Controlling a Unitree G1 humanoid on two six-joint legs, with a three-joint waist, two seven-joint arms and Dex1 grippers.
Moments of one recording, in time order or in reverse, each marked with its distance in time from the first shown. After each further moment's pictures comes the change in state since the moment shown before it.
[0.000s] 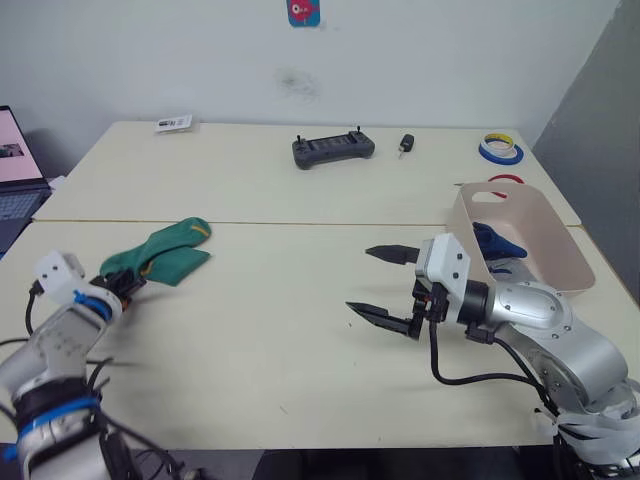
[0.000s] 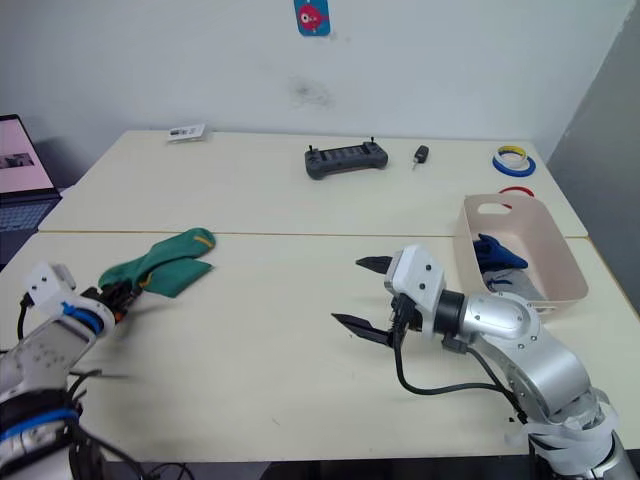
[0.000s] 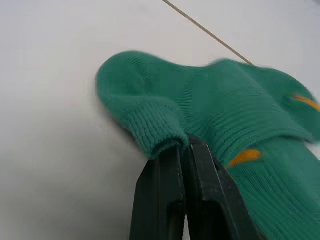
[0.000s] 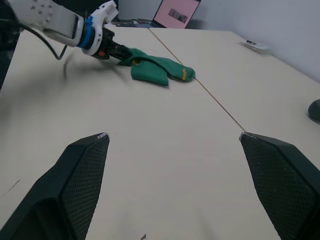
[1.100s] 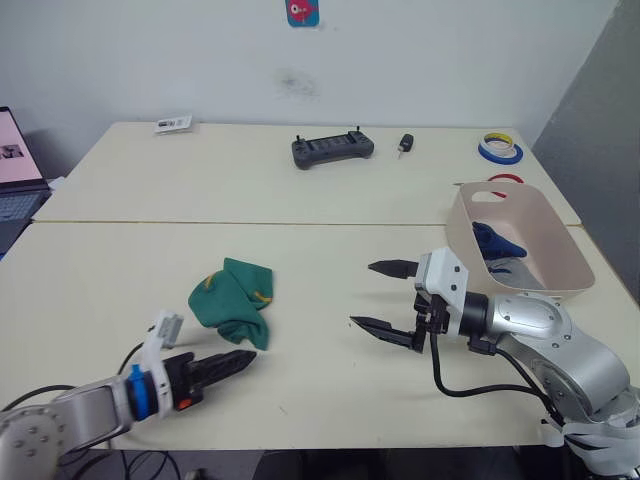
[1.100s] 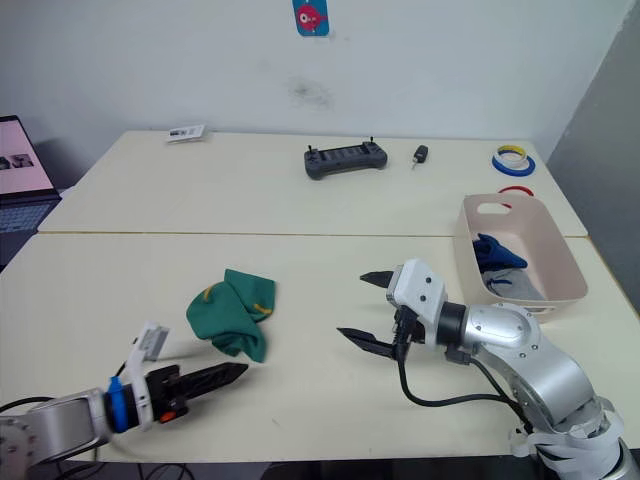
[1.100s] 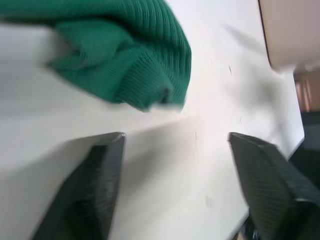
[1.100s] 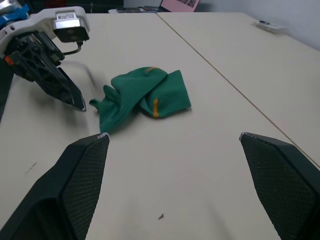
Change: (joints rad) left arm 0.501 0.193 -0.180 -0.599 -0.462 0.420 -0.374; right arm 0.045 -0.027 0.023 -0.003 0.014 0.013 -0.001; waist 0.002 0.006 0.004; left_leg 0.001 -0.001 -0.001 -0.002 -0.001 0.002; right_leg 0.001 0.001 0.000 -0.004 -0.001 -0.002
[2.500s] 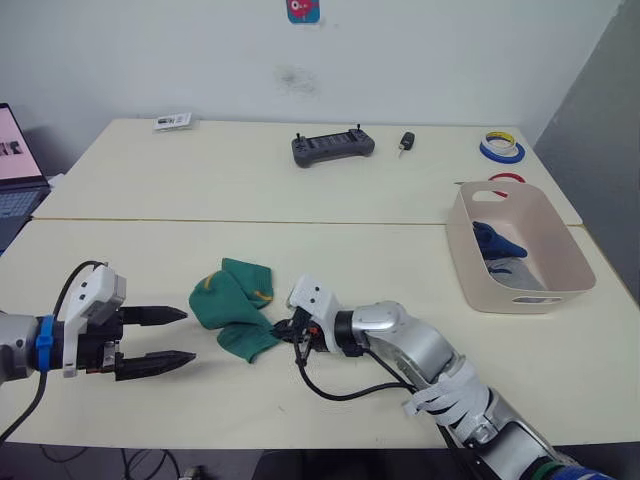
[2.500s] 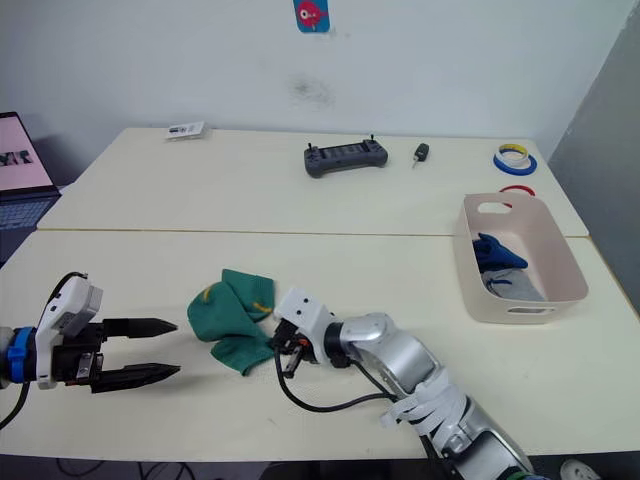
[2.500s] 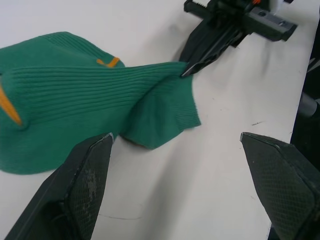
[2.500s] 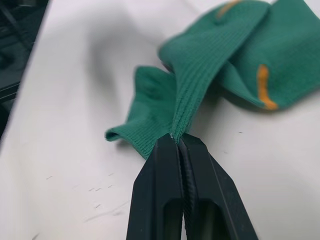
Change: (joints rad) left arm -0.117 0.320 -0.111 0.246 0.600 -0.760 -0.812; right arm -0.242 0.443 0.396 0.524 -0.227 0.076 0.011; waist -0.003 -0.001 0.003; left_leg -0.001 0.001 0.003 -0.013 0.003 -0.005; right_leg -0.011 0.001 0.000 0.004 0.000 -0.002
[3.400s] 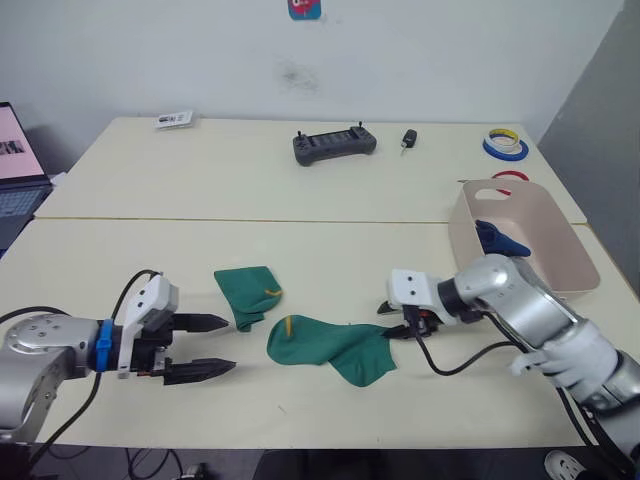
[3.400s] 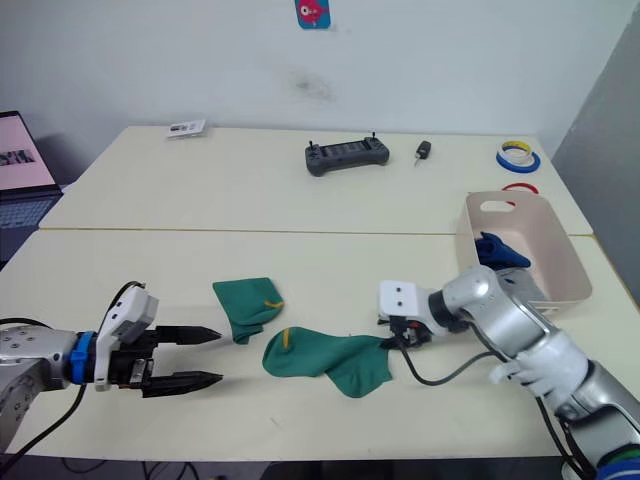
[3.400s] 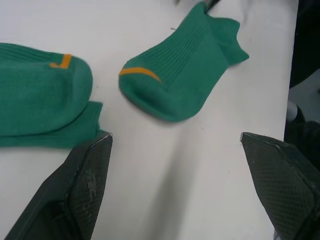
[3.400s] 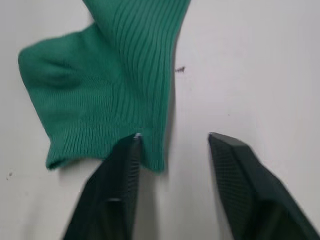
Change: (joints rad) left arm -0.048 -0.117 -0.171 -0.124 0.018 0.051 0.086; right arm -0.045 -0.620 -0.084 -0.082 -0.114 -0.183 0.422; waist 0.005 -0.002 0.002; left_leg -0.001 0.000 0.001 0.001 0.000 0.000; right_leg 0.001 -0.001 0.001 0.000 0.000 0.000
